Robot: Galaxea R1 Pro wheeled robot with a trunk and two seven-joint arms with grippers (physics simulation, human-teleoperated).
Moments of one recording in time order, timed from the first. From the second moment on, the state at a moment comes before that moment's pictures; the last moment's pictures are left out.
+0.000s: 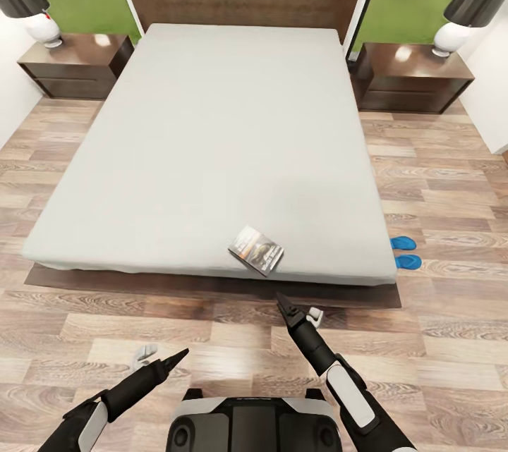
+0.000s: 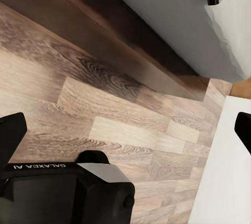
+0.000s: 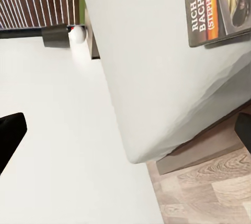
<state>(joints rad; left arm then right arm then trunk) -0.44 0.11 0.37 -0.50 0.22 0.20 -0.93 -0.43 0.06 0.17 -0.79 -1.13 0.15 0.76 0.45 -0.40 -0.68</state>
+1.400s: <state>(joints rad) -0.44 0.11 0.37 -0.51 0.22 0.20 -0.94 -0.43 0.05 0.17 -0.79 -1.13 0.15 0.76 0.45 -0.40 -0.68</state>
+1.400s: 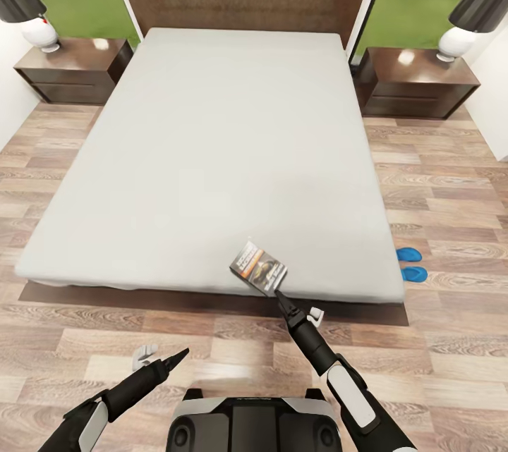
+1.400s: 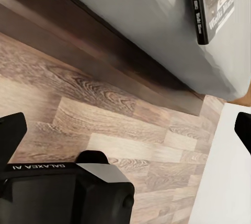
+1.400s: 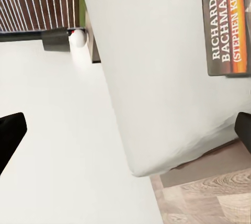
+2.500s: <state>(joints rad) -0.44 0.11 0.37 -0.51 0.22 0.20 -0.94 -0.43 0.05 0.17 -0.79 -1.13 0.15 0.76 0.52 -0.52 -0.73</state>
